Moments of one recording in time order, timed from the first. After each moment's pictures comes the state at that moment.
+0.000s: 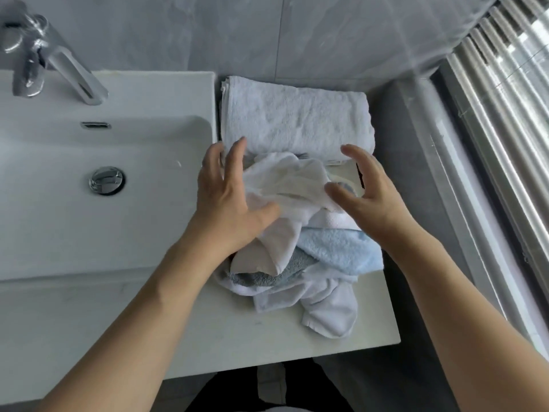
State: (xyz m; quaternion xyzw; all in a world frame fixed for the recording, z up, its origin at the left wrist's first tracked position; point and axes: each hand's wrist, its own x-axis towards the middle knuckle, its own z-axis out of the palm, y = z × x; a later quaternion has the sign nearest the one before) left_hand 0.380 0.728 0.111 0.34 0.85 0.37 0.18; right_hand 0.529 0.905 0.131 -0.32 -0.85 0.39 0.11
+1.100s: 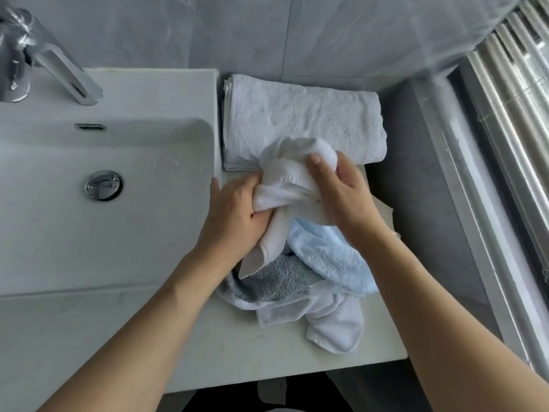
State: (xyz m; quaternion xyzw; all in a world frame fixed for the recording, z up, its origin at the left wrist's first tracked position) left_hand 0.365 0.746 0.089 0.39 0.82 0.40 0.12; right_hand 0.464 0.891 0.114 -0.36 -0.71 0.58 0.16
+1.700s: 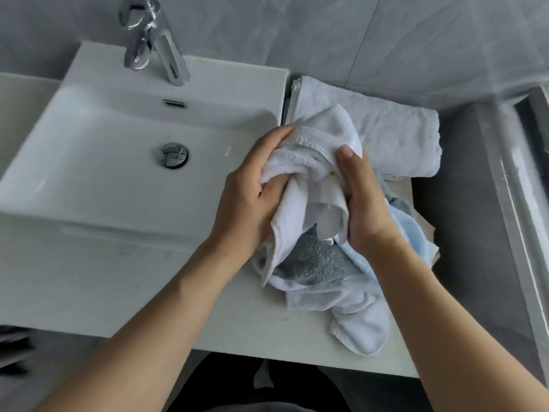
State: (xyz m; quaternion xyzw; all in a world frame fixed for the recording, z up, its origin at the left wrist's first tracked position) left_hand 0.374 0.683 0.133 0.28 0.73 0.61 0.10; right_hand 0.448 0.821 0.140 -0.23 -0.58 0.77 0.14
